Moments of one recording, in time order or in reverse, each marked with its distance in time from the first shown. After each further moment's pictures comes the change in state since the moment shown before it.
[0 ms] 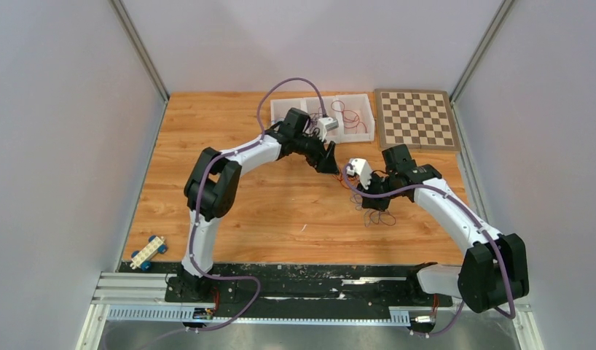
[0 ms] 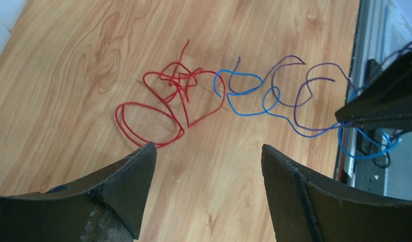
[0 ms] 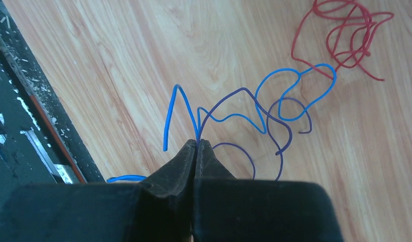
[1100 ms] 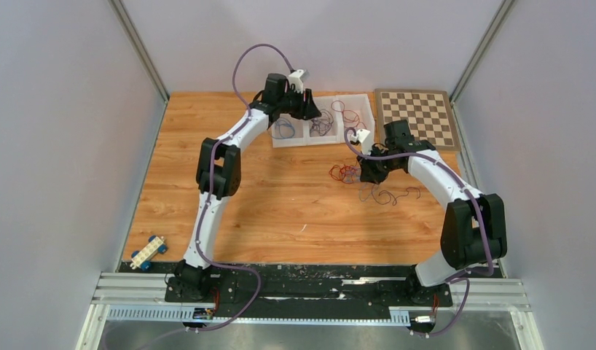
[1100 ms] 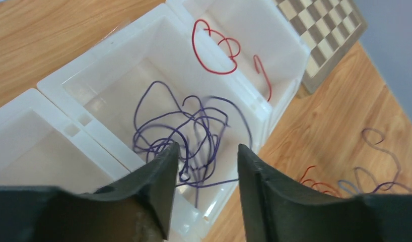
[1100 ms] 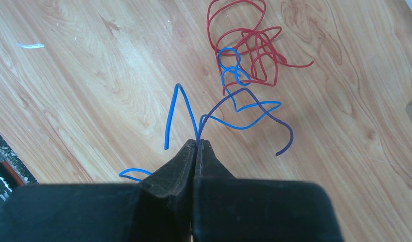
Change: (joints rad) left arm 0.196 0.367 0.628 0.021 -0.241 -0.232; right arm -0.106 0.281 0.214 0.106 0.002 0.116
